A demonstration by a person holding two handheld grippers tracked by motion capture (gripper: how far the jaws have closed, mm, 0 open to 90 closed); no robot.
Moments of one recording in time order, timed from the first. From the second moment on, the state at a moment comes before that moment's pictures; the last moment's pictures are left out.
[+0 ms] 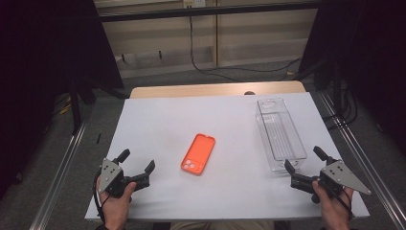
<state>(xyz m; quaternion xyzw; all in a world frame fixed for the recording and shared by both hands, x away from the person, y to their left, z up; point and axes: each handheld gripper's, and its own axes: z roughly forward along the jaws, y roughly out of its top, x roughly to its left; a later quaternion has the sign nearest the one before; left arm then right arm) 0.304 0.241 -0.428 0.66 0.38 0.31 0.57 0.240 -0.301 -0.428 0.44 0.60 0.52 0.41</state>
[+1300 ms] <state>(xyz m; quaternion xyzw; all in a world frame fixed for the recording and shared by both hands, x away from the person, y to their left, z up) 0.316 0.218 -0.427 0.69 0.34 0.25 0.58 0.240 -0.298 -0.428 0.44 0.61 0.53 0.40</state>
